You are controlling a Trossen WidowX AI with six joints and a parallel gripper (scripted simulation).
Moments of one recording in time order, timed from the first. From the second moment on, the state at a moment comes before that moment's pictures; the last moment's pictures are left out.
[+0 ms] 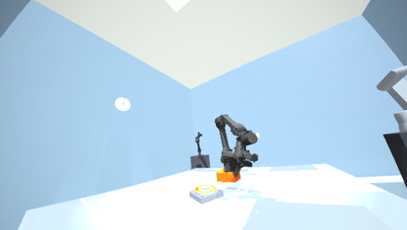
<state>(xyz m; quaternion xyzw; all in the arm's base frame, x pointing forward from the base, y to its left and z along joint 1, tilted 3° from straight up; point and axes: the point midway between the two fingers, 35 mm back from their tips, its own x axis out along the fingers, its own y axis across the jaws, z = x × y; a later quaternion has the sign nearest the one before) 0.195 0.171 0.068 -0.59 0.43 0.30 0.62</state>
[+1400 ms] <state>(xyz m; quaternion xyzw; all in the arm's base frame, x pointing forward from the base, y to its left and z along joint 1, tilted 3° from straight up) 0.345 0.027 0.051 -0.06 0.67 0.06 0.74</state>
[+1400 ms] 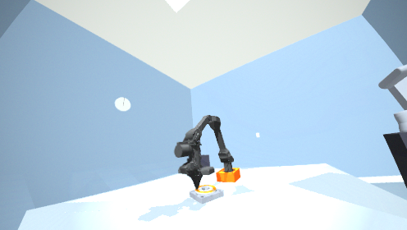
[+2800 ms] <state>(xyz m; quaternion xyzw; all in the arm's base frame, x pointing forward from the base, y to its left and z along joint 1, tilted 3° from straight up) 0.323 -0.010 0.049 -0.05 0.67 0.05 0.74</state>
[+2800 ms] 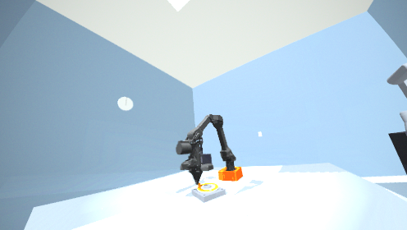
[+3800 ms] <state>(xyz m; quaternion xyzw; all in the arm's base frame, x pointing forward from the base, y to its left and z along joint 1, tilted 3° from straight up) 0.304 -0.018 0.049 -0.05 0.67 0.05 0.74</state>
